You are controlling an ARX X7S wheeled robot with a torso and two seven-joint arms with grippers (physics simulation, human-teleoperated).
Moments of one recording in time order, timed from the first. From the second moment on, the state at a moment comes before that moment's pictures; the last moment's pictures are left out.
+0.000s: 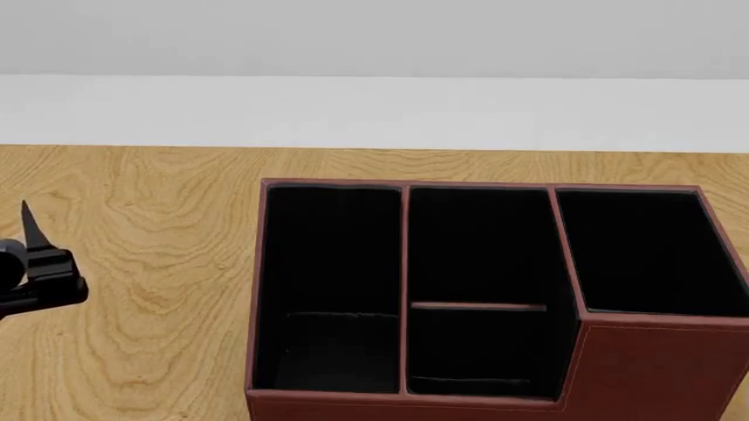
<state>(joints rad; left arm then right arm) -0.41 -0.36 0.17 0.07 -0.21 -0.25 -0.49 0.51 0.56 0.25 0.68 0.09 0.57 -0.26</state>
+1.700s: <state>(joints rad) -0.36 -0.37 0.18 0.10 -0.23 -0.20 -0.49 0.16 0.53 0.42 -0.10 0.20 0.84 -0.22</state>
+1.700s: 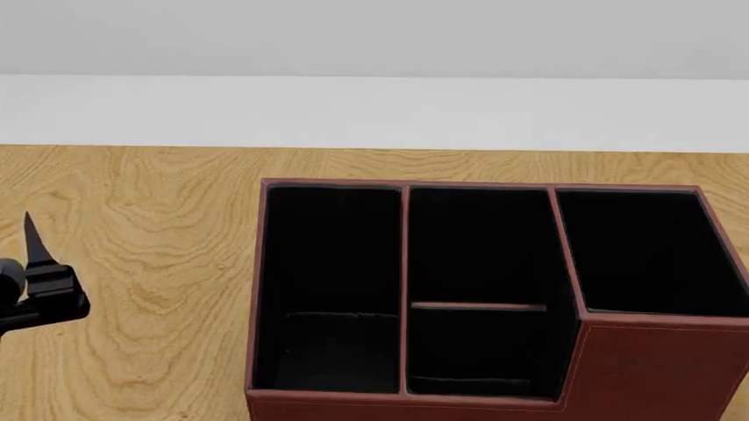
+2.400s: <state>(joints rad) -0.34 -0.38 0.18 0.15 -0.24 -0.21 -0.50 0.07 0.51 0.46 -0.27 0.23 0.84 -0.22</state>
